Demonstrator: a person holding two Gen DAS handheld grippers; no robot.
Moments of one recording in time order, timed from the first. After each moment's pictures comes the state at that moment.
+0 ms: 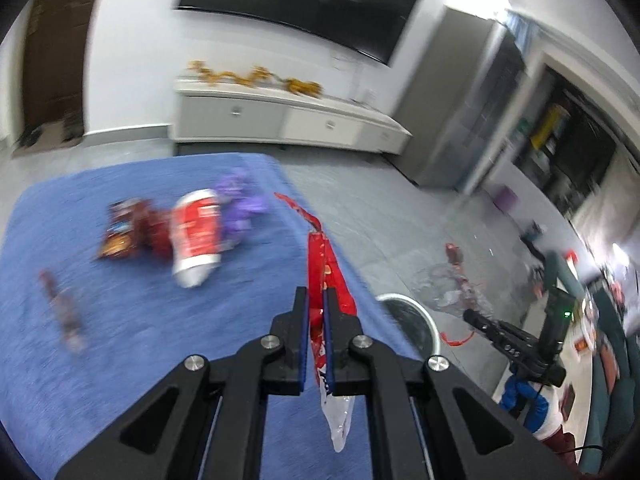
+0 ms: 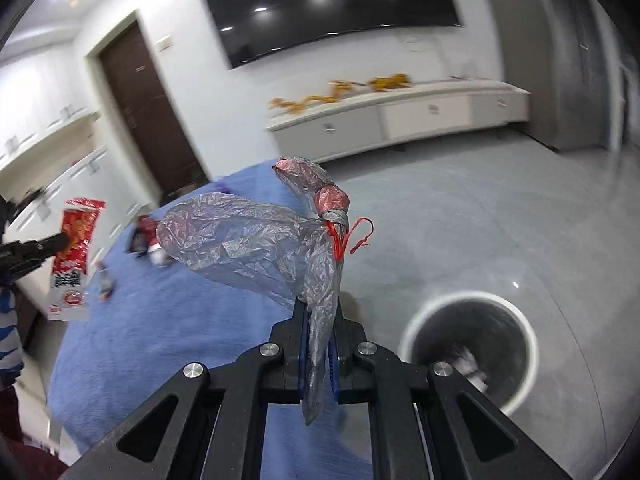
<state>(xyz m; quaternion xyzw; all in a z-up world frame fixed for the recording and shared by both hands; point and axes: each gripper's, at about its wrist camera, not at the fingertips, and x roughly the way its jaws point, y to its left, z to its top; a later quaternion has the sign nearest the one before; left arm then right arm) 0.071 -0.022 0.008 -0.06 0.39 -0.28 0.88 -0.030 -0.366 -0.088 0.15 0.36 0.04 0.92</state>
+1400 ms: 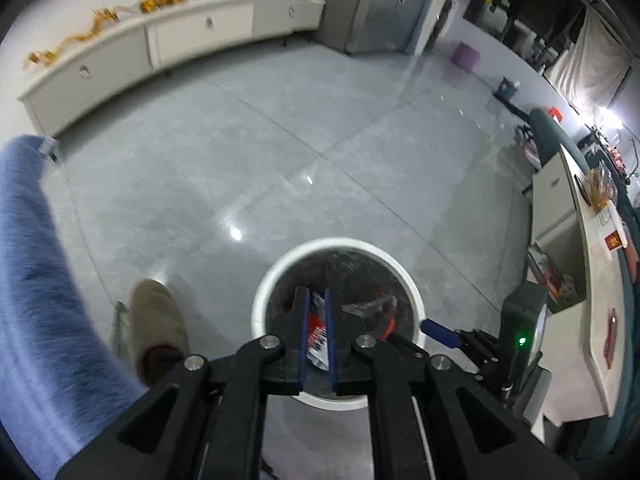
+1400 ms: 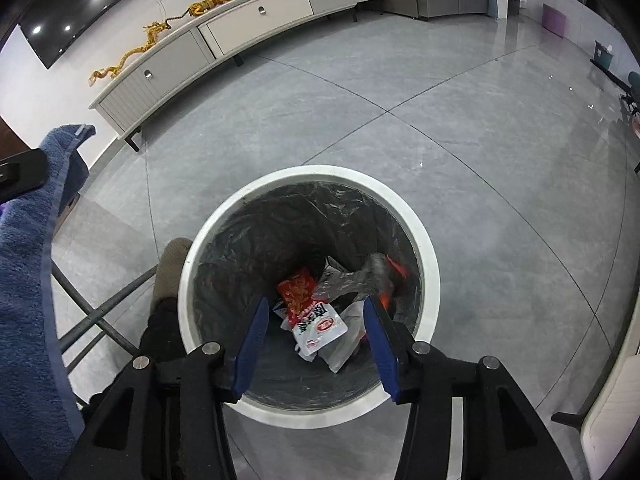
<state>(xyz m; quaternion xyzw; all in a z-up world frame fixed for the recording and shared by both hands) 0.133 -0.379 -0.143 0.11 0.49 -0.36 0.79 -0.006 -0.522 -0.253 0.23 0.49 -0.14 0.83</state>
